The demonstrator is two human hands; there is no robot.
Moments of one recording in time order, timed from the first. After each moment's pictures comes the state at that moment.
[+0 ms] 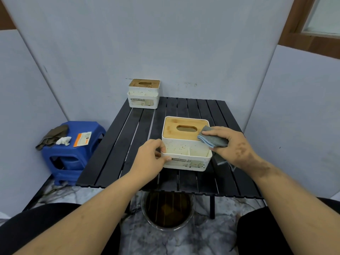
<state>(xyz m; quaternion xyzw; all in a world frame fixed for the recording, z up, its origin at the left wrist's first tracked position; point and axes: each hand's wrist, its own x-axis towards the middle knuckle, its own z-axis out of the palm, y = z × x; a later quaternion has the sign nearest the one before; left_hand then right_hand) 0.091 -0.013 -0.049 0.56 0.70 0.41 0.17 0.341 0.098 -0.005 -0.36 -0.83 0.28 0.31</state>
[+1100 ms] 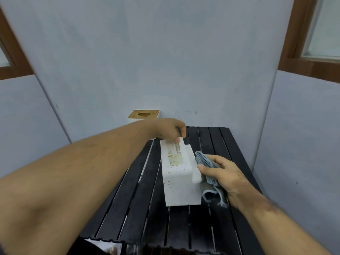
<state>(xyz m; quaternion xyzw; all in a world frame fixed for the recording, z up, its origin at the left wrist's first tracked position) 0.100 0.163 0.110 0.67 0.70 0.08 0.22 0.326 0.127 0.009 -0.37 -0.53 0.66 0.38</state>
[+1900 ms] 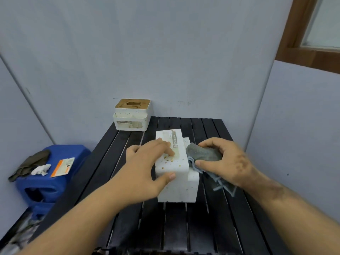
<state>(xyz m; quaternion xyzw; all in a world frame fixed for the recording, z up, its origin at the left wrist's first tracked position) 0.099 0.034 0.024 0.73 0.61 0.31 0.06 0.331 0.143 0.036 -0.43 -0.78 0.35 0.30</state>
